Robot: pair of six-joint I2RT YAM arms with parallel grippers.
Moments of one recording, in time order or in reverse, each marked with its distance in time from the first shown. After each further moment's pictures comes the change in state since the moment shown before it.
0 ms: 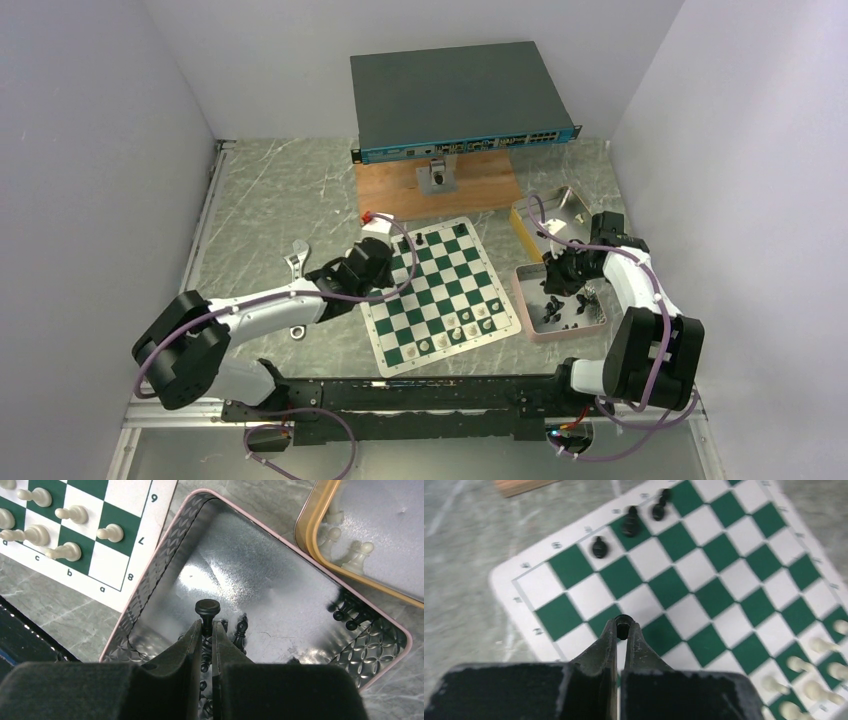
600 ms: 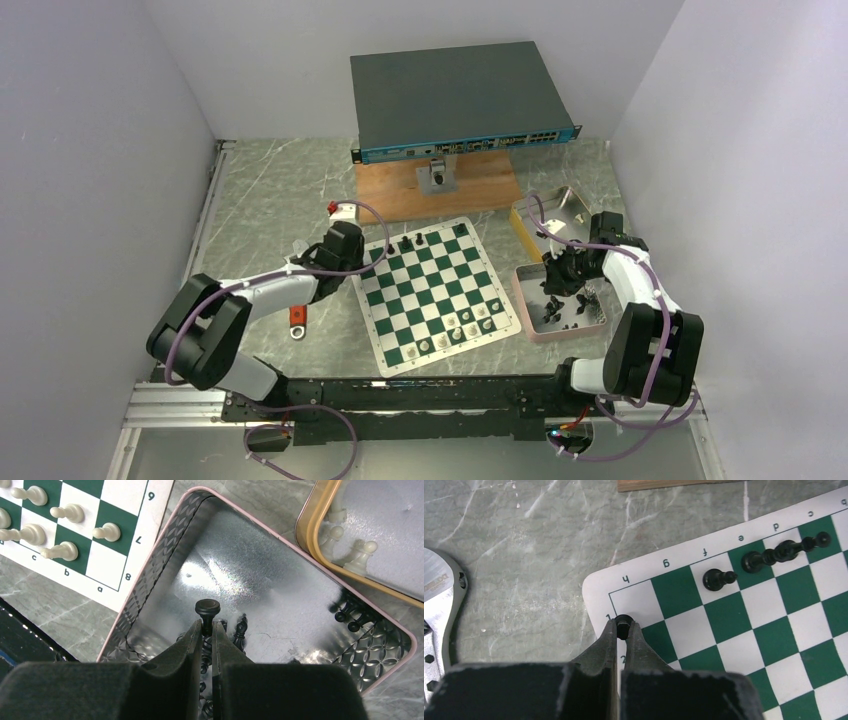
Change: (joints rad) left arm 0.301 0.095 -0.047 0.056 0.044 0.004; right arm 0.000 0.018 0.000 0.009 0.007 0.001
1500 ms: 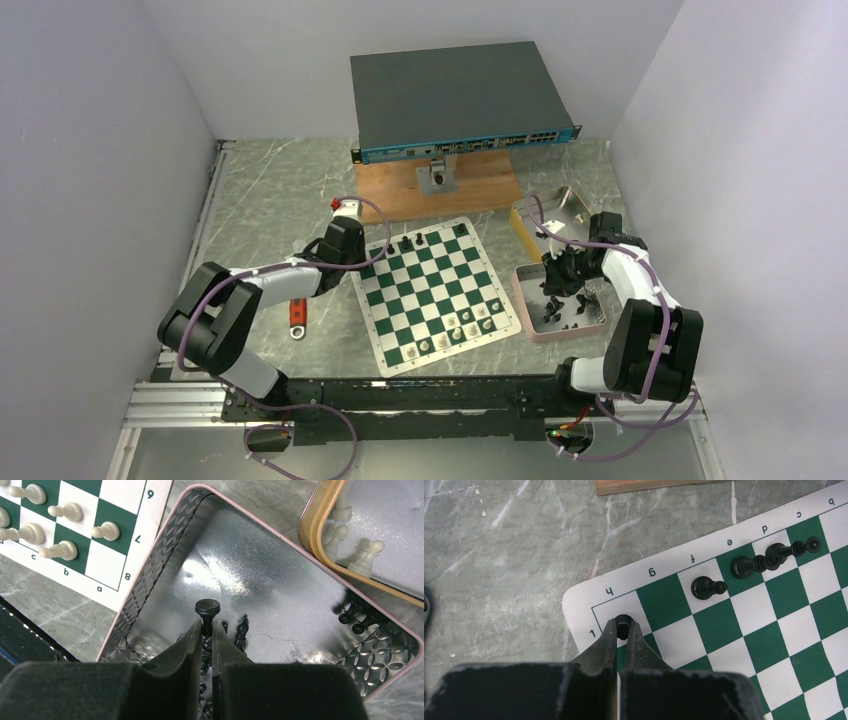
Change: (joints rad) left arm 0.044 0.086 0.030 0.051 0.108 0.007; right arm 0.000 0.019 0.000 0.002 0.000 0.000
